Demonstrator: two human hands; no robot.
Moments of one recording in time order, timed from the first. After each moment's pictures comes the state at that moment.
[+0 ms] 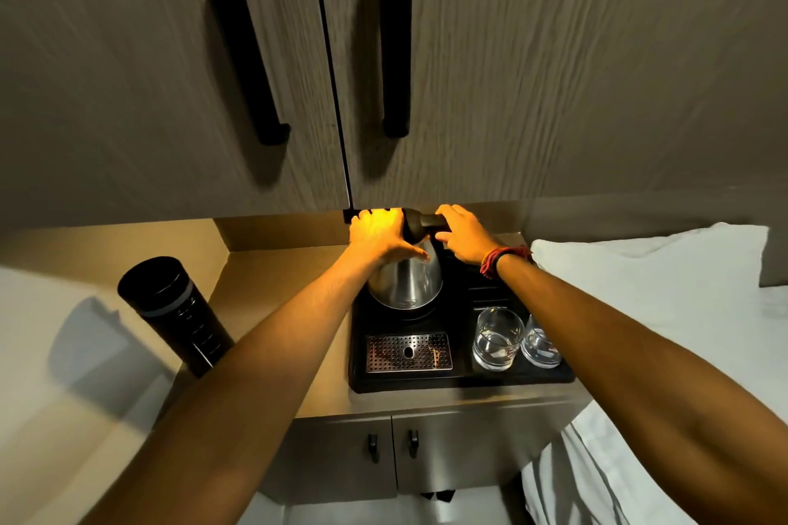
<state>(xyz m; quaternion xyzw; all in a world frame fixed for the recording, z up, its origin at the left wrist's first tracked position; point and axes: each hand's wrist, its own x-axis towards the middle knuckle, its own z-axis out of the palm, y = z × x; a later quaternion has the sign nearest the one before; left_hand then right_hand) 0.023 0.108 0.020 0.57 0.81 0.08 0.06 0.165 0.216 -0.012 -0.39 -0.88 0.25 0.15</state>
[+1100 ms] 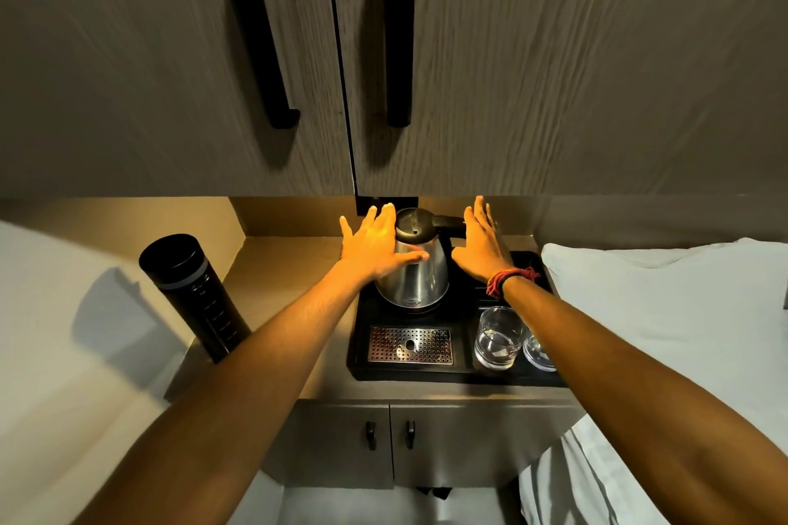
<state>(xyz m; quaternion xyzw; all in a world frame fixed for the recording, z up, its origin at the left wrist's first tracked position) 0.010 0.080 -0.016 0.57 0.81 0.13 0.05 0.185 0.202 -0.033 -0.43 -0.86 0.22 0.14</state>
